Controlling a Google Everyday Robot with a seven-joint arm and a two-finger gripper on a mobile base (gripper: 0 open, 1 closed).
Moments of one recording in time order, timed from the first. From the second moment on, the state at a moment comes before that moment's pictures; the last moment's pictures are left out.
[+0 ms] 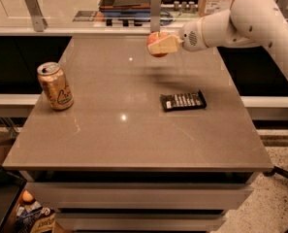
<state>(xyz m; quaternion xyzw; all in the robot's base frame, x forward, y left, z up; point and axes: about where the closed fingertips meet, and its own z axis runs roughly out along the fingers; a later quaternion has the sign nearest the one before) 0.727 -0.066 0.911 -0.35 0.78 0.28 0.44</state>
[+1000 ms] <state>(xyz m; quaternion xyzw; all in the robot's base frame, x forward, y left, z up) 0.654 -0.004 0.924 -0.40 0.74 0.31 0.44</state>
